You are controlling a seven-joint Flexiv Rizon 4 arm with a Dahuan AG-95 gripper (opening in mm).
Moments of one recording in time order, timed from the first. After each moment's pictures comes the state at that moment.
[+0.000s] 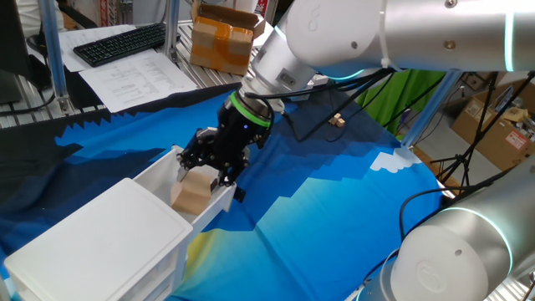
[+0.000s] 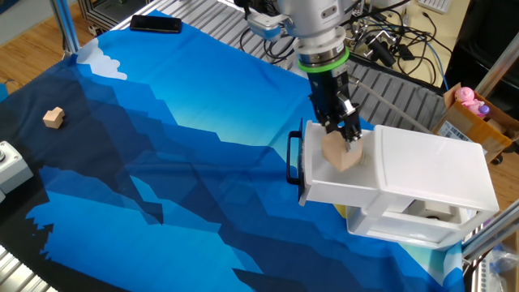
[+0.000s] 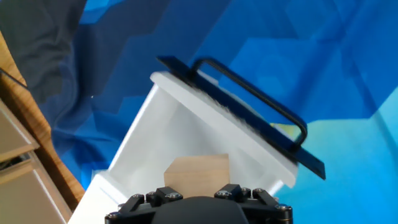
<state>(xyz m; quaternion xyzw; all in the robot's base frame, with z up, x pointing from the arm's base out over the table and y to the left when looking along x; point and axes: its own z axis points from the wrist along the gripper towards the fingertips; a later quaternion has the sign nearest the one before) 0.389 0.201 0.191 -0.25 -0.94 -0.24 0.06</state>
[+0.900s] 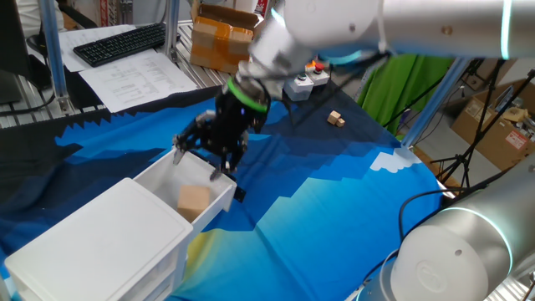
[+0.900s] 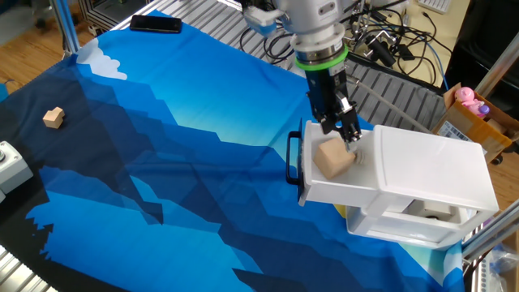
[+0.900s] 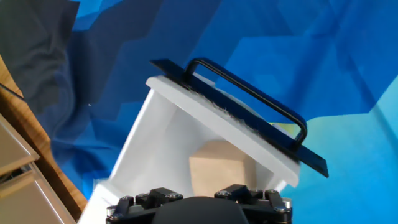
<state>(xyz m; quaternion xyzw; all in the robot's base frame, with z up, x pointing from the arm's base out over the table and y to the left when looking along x) 0.421 0.189 0.227 -0.26 -0.94 -0.22 0.06</state>
